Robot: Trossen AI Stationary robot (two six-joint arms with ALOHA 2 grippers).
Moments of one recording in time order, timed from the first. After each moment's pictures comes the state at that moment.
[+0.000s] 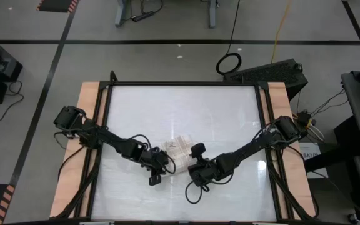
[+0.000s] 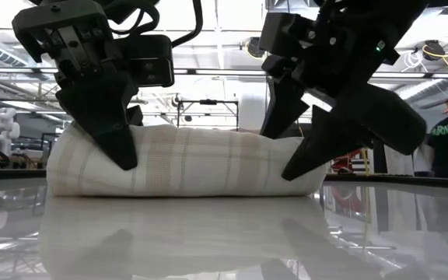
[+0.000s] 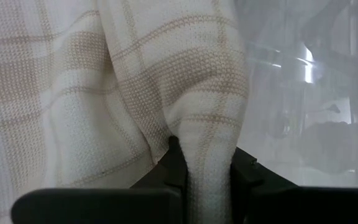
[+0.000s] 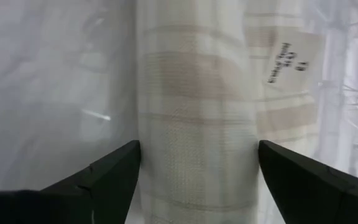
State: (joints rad) left arm -0.34 1.68 0.84 -0.11 0.09 -0.56; right arm 0.44 1.91 1.19 -0.42 0.55 -0.08
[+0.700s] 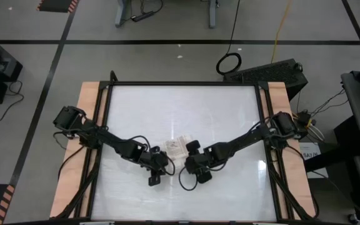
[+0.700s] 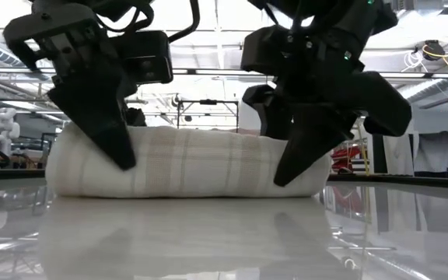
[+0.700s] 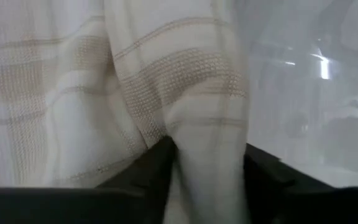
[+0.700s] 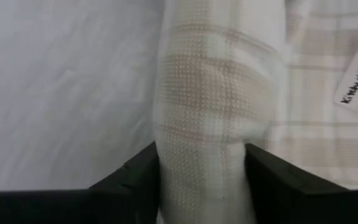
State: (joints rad) left arm -0.35 1.68 0.84 -0.12 0.03 -0.50; right arm 0.31 1.91 1.18 -0.38 0.16 -0.15
